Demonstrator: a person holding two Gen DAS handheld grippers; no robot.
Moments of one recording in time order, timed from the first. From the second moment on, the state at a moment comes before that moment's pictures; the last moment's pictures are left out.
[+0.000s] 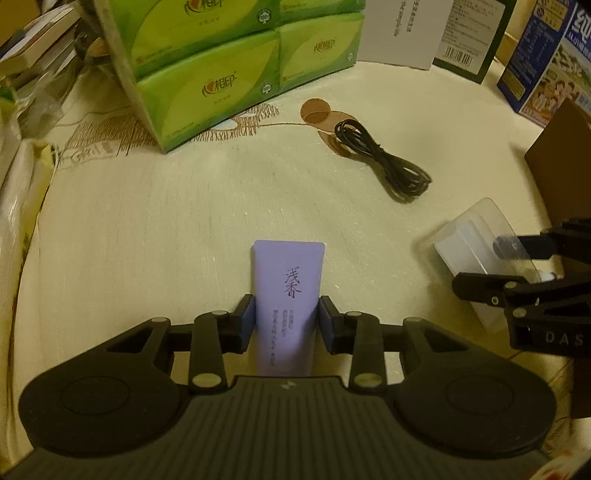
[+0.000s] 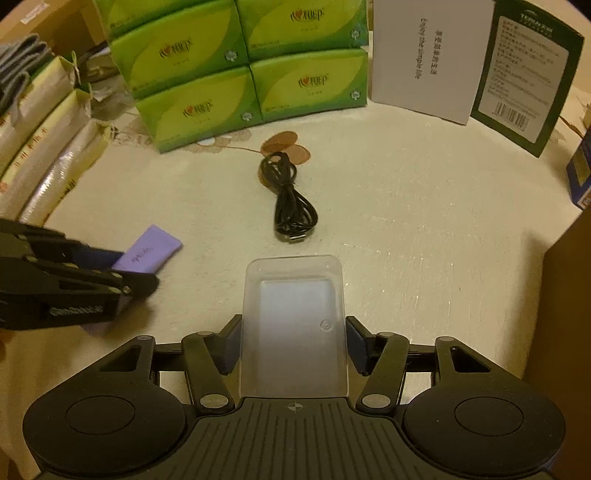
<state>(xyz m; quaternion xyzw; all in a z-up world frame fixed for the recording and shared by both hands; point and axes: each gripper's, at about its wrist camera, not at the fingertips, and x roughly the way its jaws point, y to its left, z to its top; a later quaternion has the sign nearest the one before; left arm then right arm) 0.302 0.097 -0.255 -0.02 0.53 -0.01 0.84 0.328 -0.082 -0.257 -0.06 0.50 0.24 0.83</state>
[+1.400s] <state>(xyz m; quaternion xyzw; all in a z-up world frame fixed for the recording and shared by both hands) 0.210 -0.152 -0.084 0.04 0.43 -0.23 0.87 0.164 -0.322 -0.105 0.07 0.43 0.05 0.90</state>
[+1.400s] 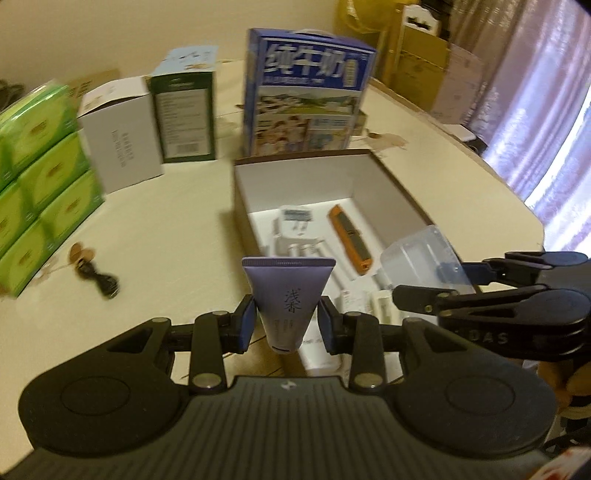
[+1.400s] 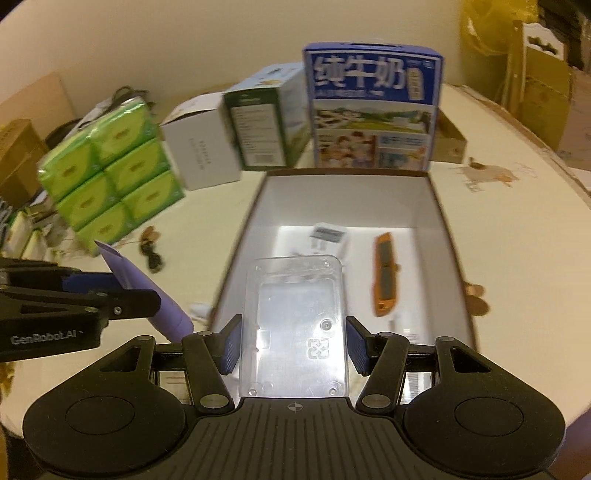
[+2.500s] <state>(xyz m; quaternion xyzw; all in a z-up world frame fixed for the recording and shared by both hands) 0.304 -0.238 -0.150 0.11 0.47 -0.26 0.83 0.242 -0.379 -0.167 0.04 0.46 0.03 0.88</state>
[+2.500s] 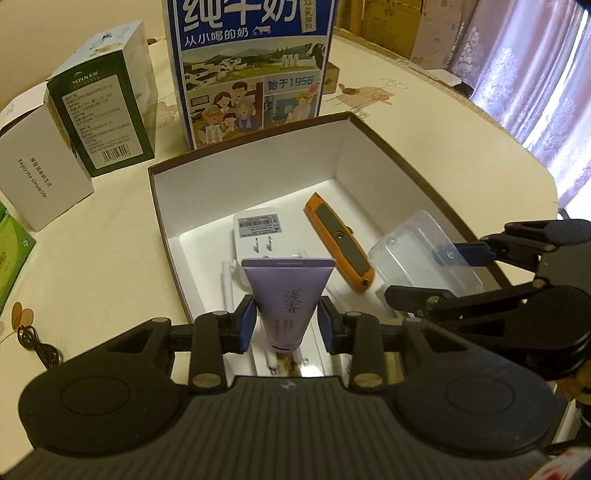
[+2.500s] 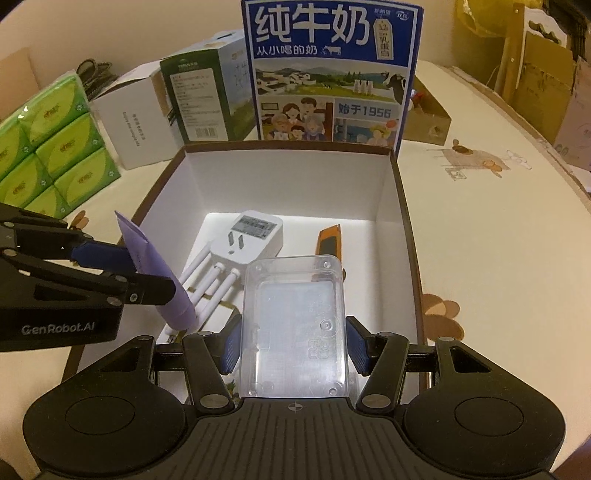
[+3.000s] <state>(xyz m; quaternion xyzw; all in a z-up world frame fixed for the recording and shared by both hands) 0.333 -0.238 -0.160 0.09 0.48 -0.25 0.84 0.266 -0.383 -0.173 0.06 0.46 0.02 0.89</state>
